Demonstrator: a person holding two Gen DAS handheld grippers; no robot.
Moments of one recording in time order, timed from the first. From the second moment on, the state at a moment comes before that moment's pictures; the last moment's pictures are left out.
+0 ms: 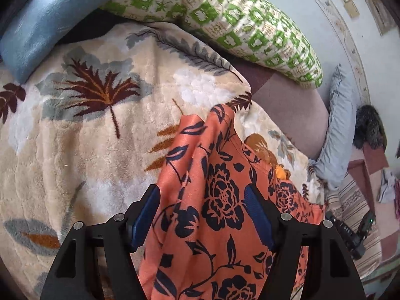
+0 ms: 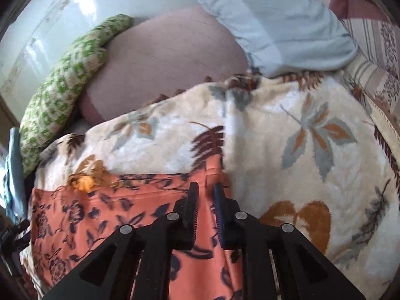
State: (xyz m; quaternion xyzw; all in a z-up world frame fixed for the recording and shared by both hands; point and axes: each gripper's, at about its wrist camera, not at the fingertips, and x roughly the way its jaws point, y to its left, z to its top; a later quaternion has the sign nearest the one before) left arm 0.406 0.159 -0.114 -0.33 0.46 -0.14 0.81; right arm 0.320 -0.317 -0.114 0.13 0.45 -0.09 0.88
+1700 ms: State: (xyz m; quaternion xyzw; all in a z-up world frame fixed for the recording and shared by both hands) left arm 0.521 0.072 -0.075 -0.34 0.56 -0.41 0.64; right arm 0.246 -0.017 -0.103 -0.15 0.34 0.17 0.91
